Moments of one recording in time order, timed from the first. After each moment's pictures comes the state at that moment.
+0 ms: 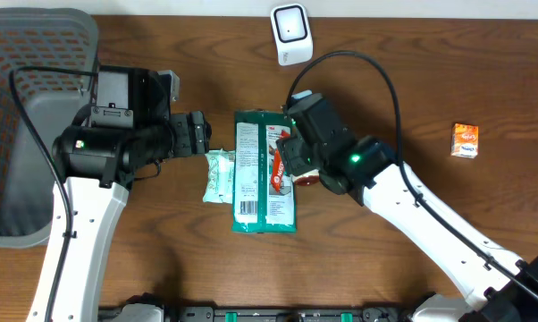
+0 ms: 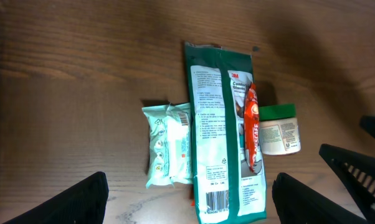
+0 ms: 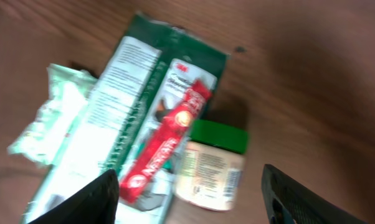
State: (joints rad) left arm -0.12 1.31 1.38 -1.07 0.22 -0.22; right arm 0.67 1.54 1.26 -0.67 0.09 0.26
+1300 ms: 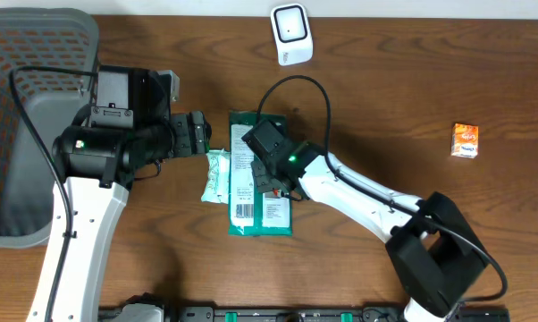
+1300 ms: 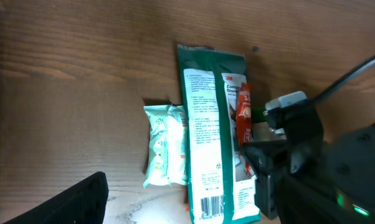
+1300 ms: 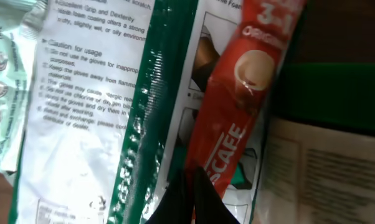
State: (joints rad) left arm -0.12 1.31 1.38 -1.07 0.22 -0.22; right arm 0.78 1.87 1.27 -0.60 0.06 0.53
